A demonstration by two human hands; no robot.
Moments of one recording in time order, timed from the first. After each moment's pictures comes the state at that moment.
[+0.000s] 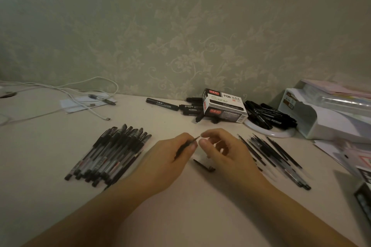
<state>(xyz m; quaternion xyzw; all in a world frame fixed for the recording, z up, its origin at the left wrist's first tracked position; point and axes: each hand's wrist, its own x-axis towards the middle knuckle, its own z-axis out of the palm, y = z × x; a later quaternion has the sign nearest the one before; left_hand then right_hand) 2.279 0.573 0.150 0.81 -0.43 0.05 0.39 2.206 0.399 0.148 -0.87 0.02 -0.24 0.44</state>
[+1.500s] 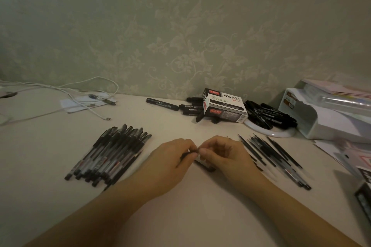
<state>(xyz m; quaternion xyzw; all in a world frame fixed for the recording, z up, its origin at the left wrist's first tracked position) 2.280 0.569 0.144 0.82 -0.45 0.04 0.36 2.209 0.393 0.143 -0.81 -0.01 -0.15 0.56</state>
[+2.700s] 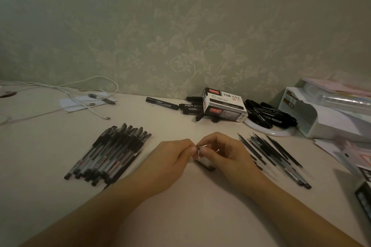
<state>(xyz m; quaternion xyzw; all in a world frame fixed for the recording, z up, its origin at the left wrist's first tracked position) 2.276 0.571 0.152 0.80 -0.44 0.01 0.40 2.206 0.394 0.144 -0.83 -0.06 -0.18 0.52</state>
